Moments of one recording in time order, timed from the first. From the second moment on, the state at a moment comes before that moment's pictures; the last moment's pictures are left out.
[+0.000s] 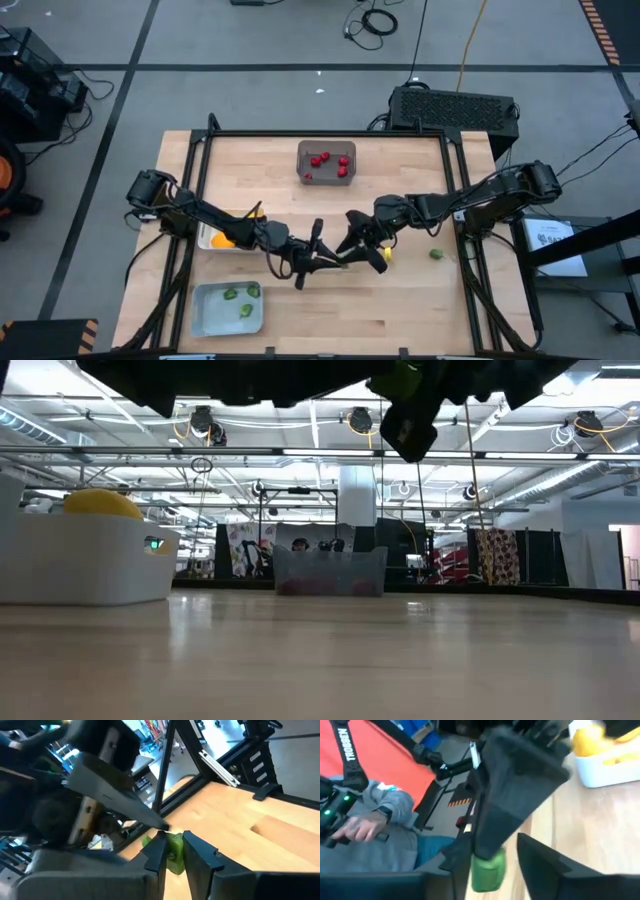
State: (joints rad) left arm -0.27 1.73 0.87 0.76 0.03 0.59; right arm 0.14 1.43 0.81 0.29 -0.38 0.46
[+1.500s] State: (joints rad) left arm -0.79 1.25 0.86 -0.59 0.01 -0.75; right arm 0.14 1.42 0.81 0.14 -0.34 0.22
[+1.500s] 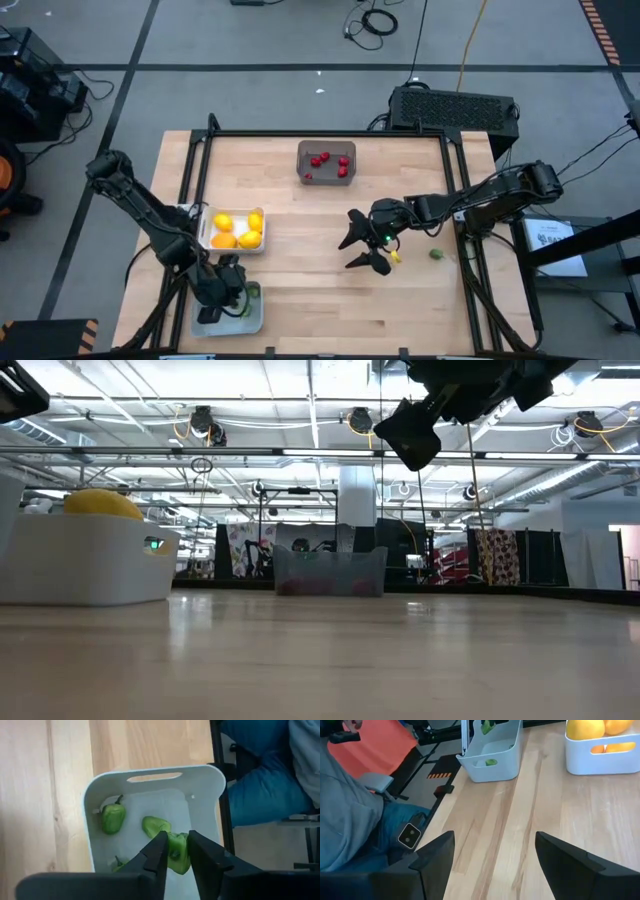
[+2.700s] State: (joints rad) left arm -0.36 1.41 0.86 0.05 -0.32 0.29; right arm 0.14 1.42 0.81 -0.79 -0.39 0.53
